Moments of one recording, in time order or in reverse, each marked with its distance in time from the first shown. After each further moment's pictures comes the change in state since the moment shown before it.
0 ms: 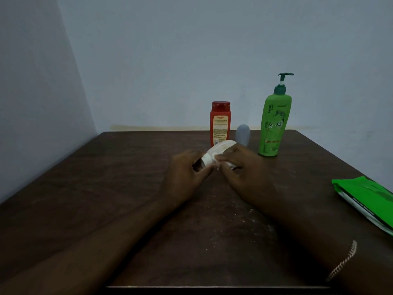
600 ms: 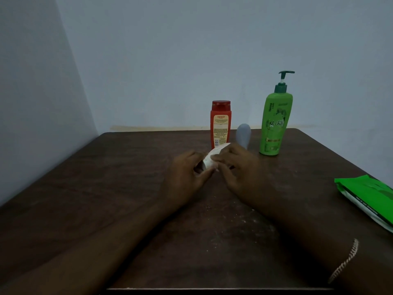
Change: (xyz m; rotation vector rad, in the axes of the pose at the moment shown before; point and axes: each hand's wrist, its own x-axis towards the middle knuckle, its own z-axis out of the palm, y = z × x) left_hand -0.003 -0.002 0.002 -0.008 0.008 0.094; right_hand 0.002 -0.002 0.005 -0.048 -0.038 -0.084
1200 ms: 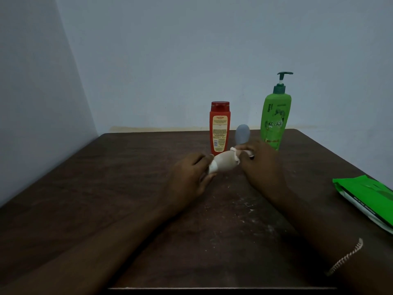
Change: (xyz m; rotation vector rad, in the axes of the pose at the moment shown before) left_hand -0.006 0.009 -0.004 0.215 -0.070 0.207; right_hand 0.007 0.025 -0.011 -0.023 0.147 0.436
